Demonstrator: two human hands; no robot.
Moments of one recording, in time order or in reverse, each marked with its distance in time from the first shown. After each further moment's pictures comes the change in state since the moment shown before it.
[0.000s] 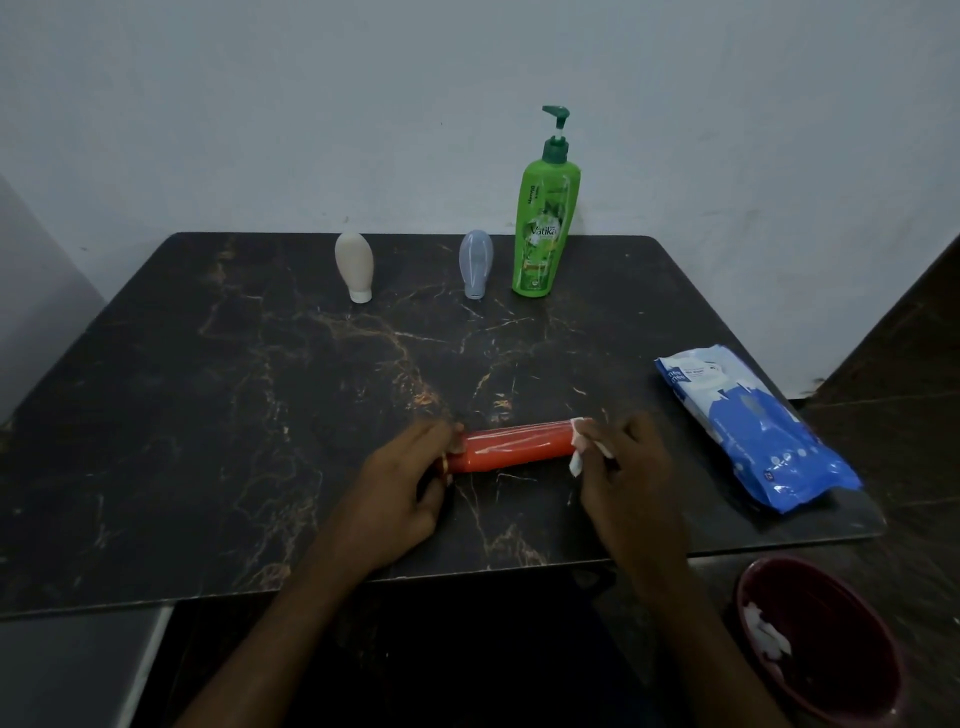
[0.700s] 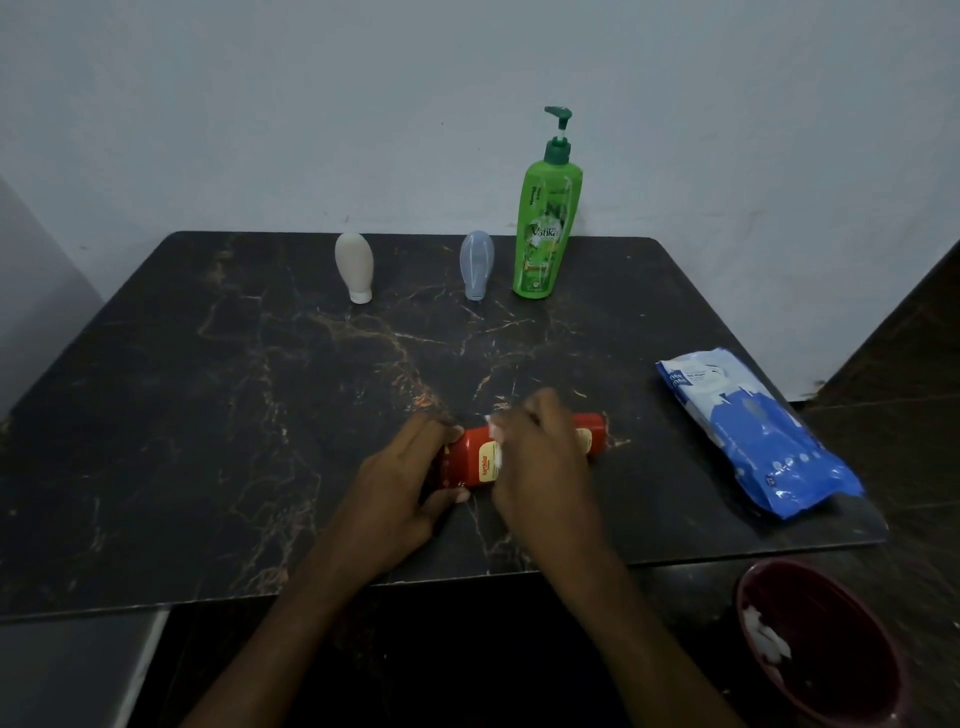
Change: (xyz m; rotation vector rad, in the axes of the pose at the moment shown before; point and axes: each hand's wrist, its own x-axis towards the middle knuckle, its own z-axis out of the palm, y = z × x) left_hand 0.001 0.009 -0.001 0.033 0.002 -0.054; right_hand 0.003 -0.072 0.024 -0.113 -0.224 -0.121
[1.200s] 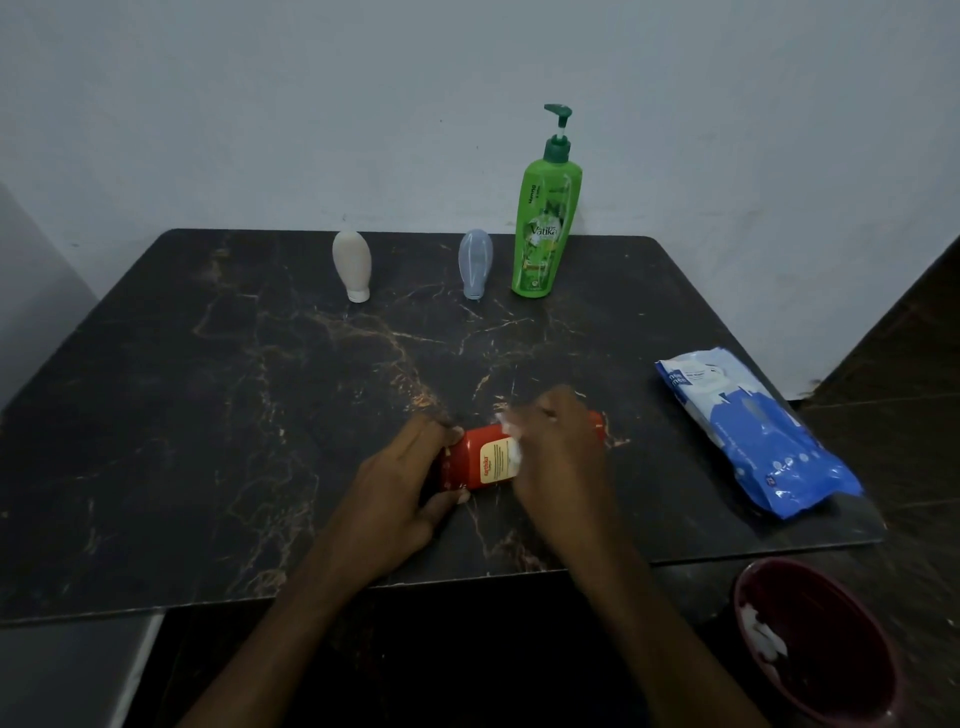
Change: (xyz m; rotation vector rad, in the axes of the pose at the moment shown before) left_hand 0.000 0.000 -0.001 0.013 -0.013 -0.003; right_hand 0.008 0.022 0.000 -0.061 0.024 -0.034
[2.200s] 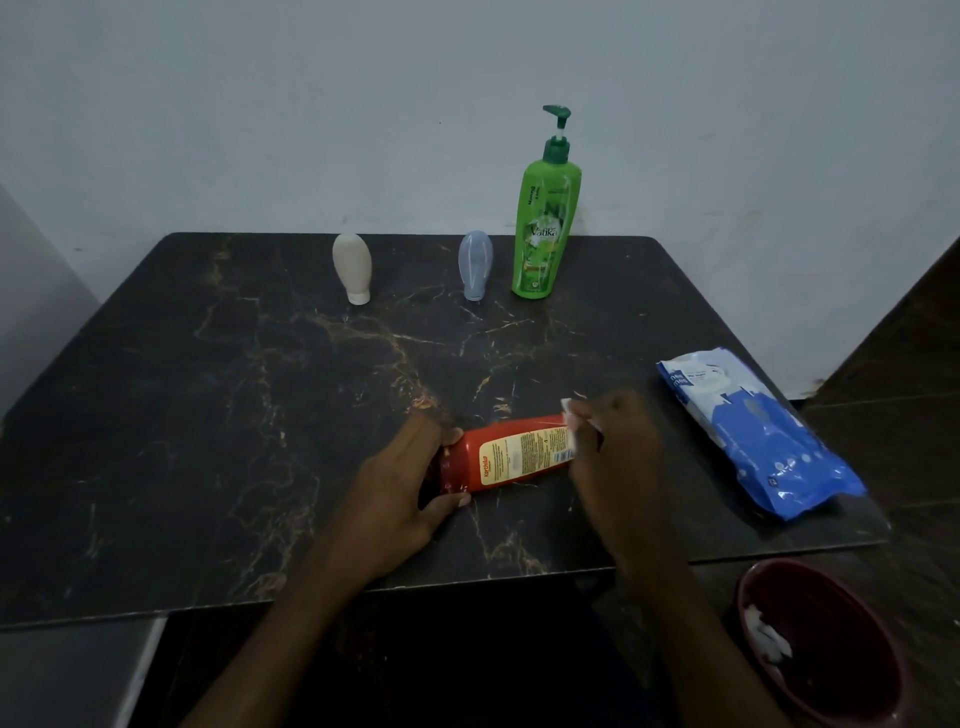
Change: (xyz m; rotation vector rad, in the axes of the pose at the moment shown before) left_hand 0.002 -0.007 0.003 0.009 -0.032 -0.046; right_hand 0.006 0.031 -0.016 0.065 0.125 0.213
